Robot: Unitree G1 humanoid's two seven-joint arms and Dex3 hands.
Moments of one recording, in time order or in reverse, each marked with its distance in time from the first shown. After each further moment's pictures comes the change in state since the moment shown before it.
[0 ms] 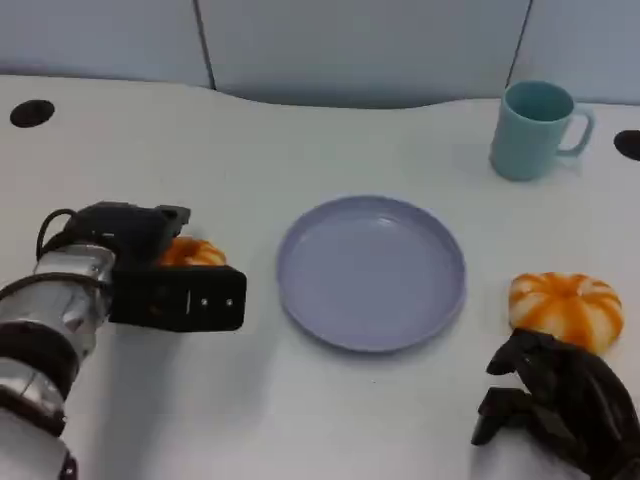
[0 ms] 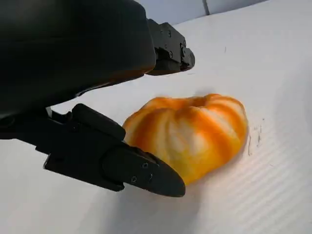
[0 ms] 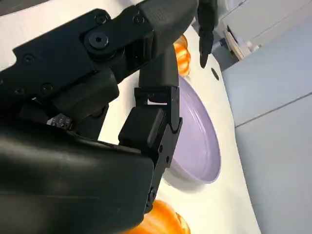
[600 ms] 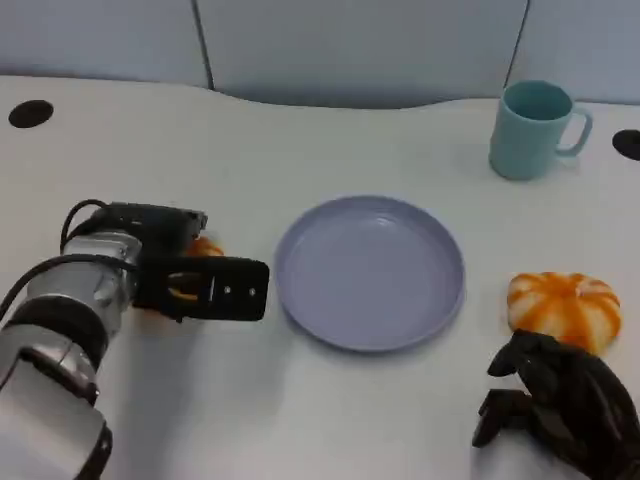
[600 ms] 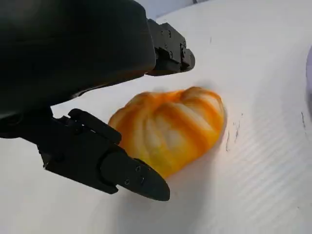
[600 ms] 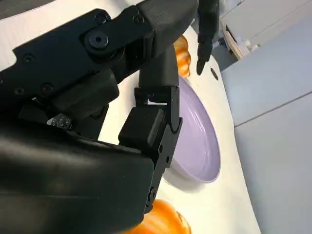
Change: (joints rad) left arm -0.098 -0.061 -0.066 0.136 -0.034 0.003 -0.087; right arm 0.013 0.002 0.000 -0.021 0.002 0.004 -0.004
